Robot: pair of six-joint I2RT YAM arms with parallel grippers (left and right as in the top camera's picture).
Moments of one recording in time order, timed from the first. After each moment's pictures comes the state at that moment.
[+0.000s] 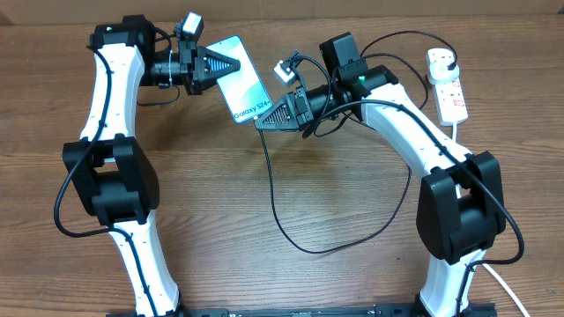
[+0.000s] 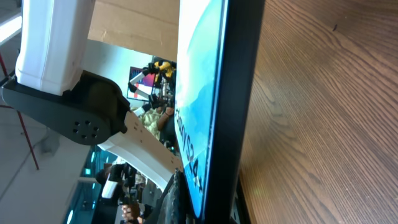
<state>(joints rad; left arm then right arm) 0.07 2.29 2.14 -1.48 1.48 0.21 0.39 2.02 1.64 -0.64 -1.36 0.22</state>
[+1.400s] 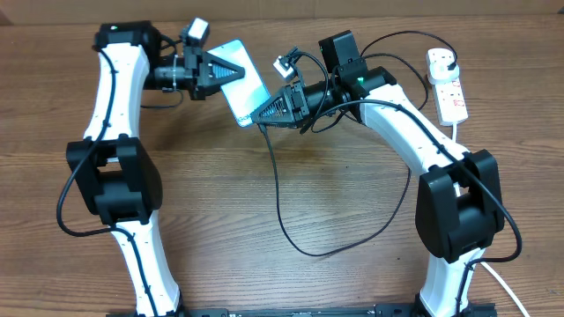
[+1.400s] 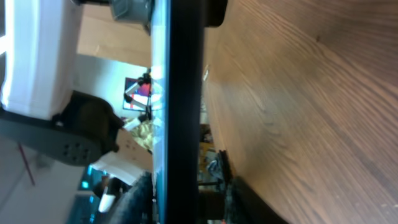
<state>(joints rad) 0.05 2.29 2.14 -1.60 1.45 0.32 0.39 2.03 1.63 -0.53 -1.32 0.35</state>
